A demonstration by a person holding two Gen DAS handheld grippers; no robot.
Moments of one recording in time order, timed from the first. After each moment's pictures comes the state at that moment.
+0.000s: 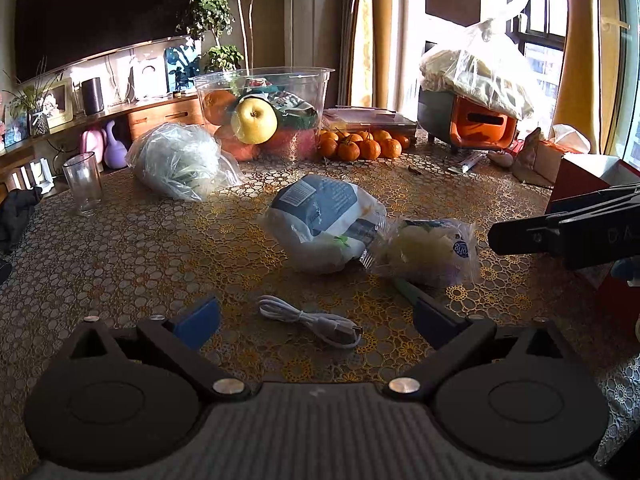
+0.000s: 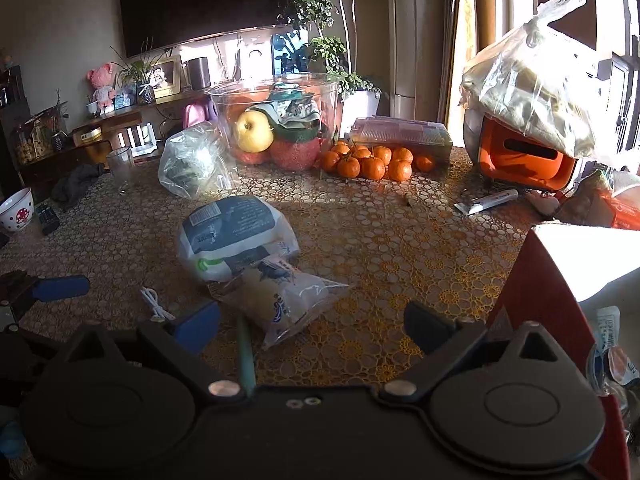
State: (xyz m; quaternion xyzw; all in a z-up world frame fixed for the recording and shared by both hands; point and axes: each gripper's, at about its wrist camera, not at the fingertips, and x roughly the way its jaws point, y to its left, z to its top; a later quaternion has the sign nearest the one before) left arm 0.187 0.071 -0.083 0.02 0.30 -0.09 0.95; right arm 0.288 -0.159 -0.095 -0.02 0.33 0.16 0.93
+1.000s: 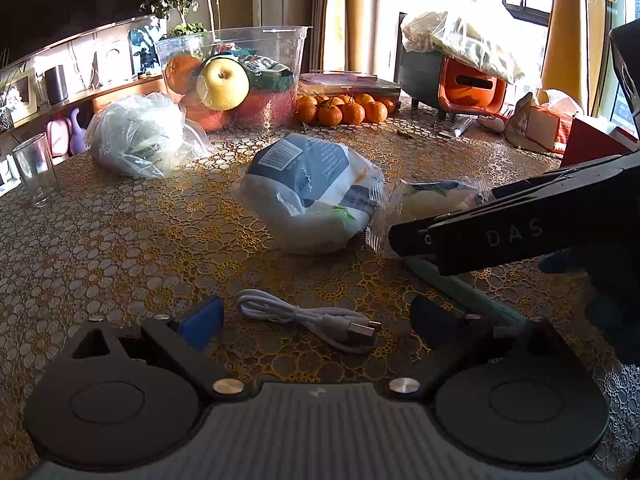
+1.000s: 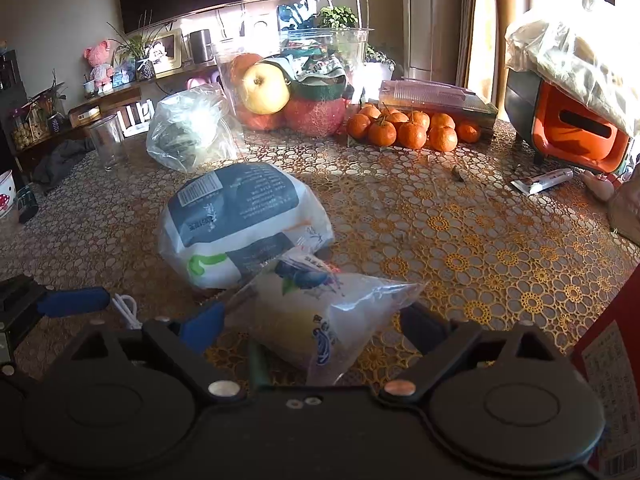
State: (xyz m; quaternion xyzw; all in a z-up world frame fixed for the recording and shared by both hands) left arm 0.228 0.074 -0.115 0.04 0.33 -0.14 0.93; right arm 0.342 -0.116 -0.141 -0.02 0.36 0.17 0.92
